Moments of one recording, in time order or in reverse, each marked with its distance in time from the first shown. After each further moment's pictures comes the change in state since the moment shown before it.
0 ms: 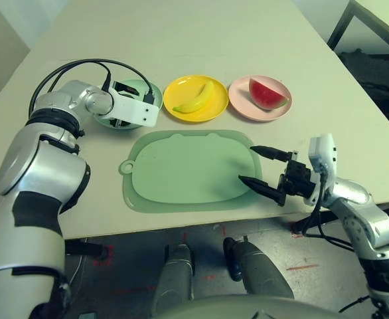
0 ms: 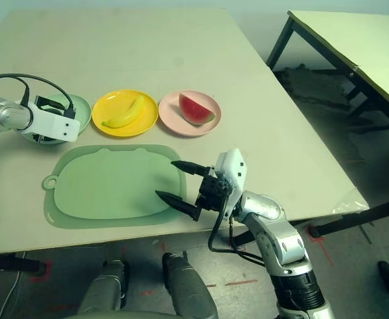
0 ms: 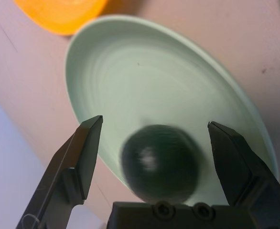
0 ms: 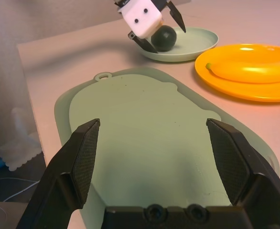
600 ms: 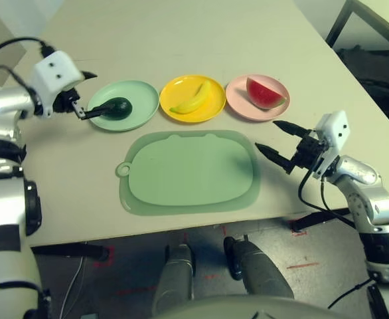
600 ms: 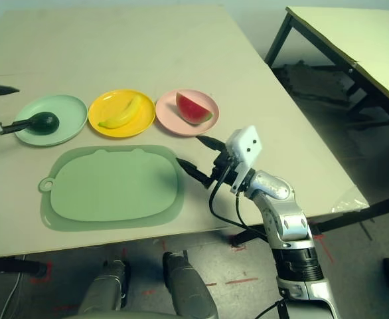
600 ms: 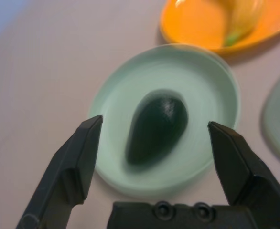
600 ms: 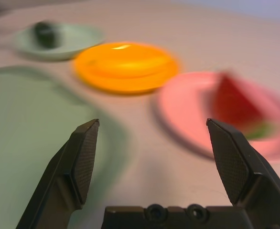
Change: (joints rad) left arm 0.821 0.188 0.955 -0.584 -0.953 0.355 -0.449; right arm -0.133 0.035 -0.136 0.253 -0.167 -0.181 -0.239
